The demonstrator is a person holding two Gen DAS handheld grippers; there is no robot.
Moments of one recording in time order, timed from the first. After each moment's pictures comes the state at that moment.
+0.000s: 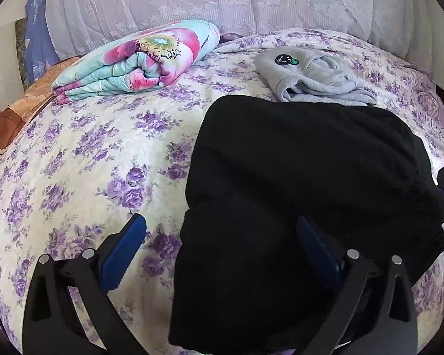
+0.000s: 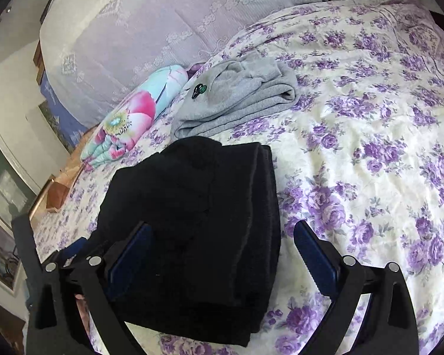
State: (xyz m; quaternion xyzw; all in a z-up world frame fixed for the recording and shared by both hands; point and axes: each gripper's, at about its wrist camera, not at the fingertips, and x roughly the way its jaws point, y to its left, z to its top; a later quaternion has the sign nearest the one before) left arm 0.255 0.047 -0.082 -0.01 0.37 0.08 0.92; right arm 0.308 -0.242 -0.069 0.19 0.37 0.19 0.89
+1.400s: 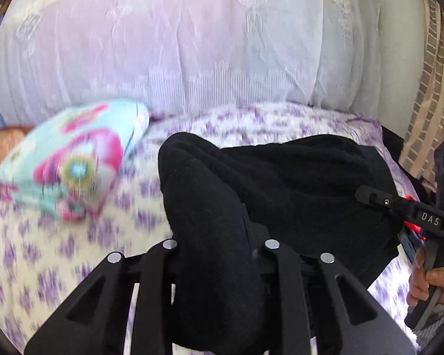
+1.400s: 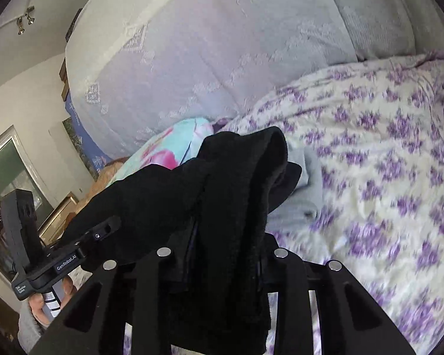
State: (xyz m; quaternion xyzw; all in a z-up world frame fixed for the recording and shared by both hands) left arm 0.377 -0.001 0.067 -0.02 0.26 -0.06 0.96; right arm 0.421 -0.259 0.065 0.16 0.27 0.23 0.92
